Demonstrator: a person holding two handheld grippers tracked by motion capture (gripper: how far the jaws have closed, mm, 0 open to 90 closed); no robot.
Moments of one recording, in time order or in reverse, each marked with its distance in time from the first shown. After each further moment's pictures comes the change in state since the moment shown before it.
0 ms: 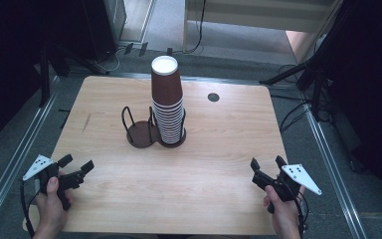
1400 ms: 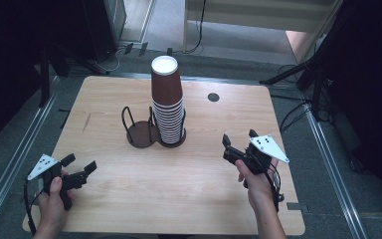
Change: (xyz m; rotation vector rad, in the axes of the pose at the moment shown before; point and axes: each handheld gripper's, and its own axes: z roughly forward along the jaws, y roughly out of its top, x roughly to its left) left arm -0.004 -0.001 0.005 0.011 -0.007 0.039; right arm 0.075 0.054 0.045 -0.023 0.076 -0.082
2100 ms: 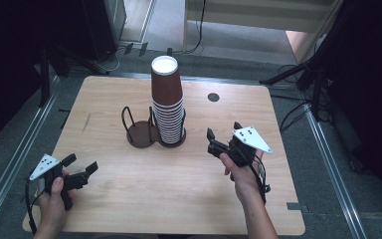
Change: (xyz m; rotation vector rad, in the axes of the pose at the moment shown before) left arm -0.002 0.000 0.001 0.013 -0.002 0.028; right arm 0.033 0.014 0.020 -0.005 0.062 -0.022
